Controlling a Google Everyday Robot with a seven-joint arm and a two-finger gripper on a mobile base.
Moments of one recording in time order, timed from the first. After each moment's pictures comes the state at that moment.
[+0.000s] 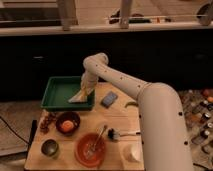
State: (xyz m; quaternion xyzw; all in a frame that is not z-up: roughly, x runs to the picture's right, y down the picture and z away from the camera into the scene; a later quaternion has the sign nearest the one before) arm -0.114 0.011 0.895 -0.19 -0.27 -0.35 0.88
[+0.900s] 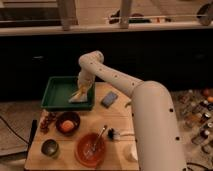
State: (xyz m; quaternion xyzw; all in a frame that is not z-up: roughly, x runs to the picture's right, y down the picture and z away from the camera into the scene) arm -0.134 0.001 0.899 -0.19 -0.26 -0.37 0.87
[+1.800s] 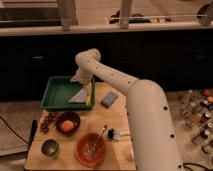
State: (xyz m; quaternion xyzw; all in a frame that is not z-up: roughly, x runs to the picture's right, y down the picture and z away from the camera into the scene) arm -0.146 -0.009 0.897 -0.19 -0.26 -0.38 0.87
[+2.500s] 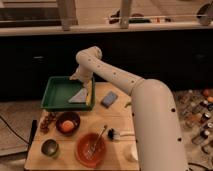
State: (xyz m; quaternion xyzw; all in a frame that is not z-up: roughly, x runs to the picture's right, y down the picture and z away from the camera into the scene) arm -0.142 -0.021 0.879 -0.16 -0.26 -0.39 0.87
